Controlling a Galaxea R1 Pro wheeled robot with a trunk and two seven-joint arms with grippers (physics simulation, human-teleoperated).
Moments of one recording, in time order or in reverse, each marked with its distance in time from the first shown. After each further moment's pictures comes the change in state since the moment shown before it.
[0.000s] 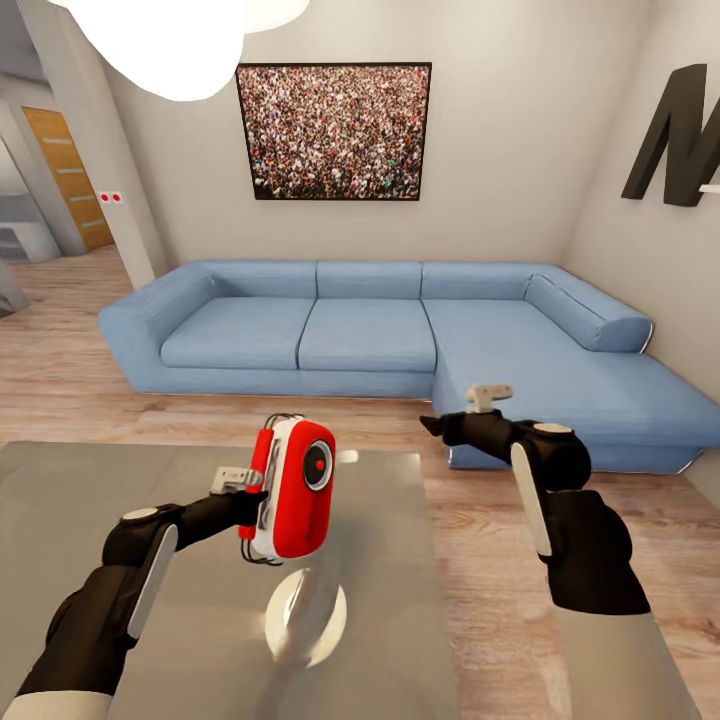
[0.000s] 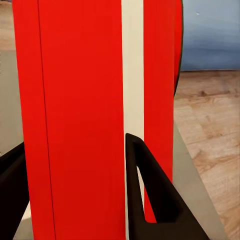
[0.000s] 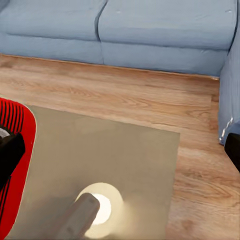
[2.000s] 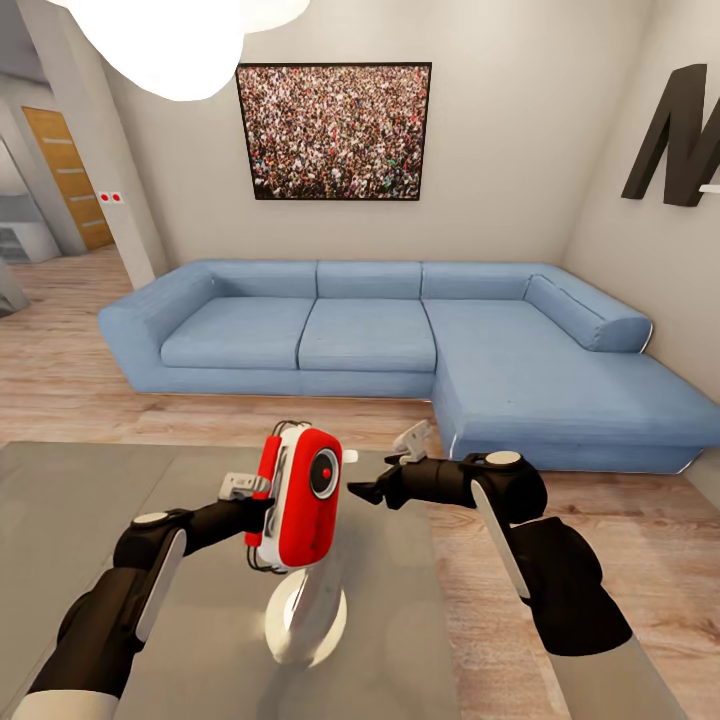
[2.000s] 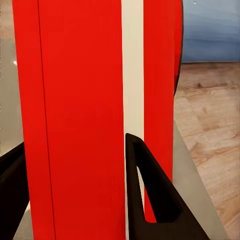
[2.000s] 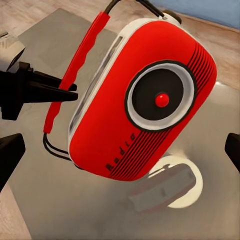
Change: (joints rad) left arm 0.000 -0.008 -0.026 0.043 -0.002 -0.018 0.000; right arm 0.072 -0.028 0.237 0.001 -0.011 0.000 0.415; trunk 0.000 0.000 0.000
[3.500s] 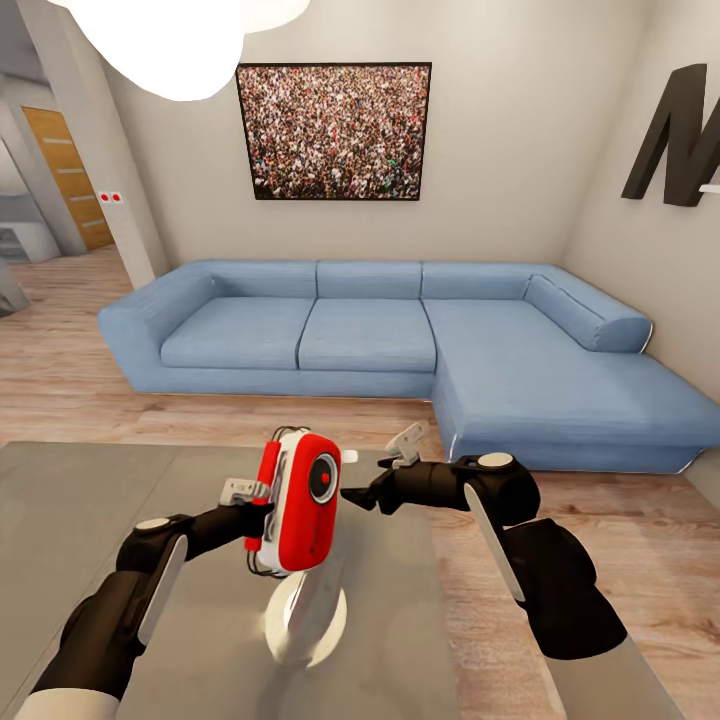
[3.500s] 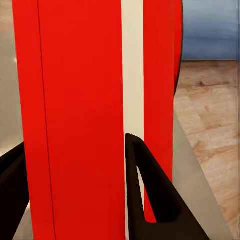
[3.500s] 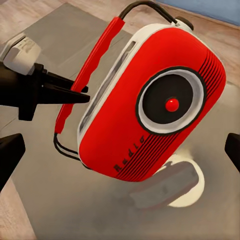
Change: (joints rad) left arm 0.000 0.004 -0.001 0.058 0.003 -0.050 0.000; right arm 0.000 0.004 0.034 -0.001 0.002 0.000 0.000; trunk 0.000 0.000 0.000
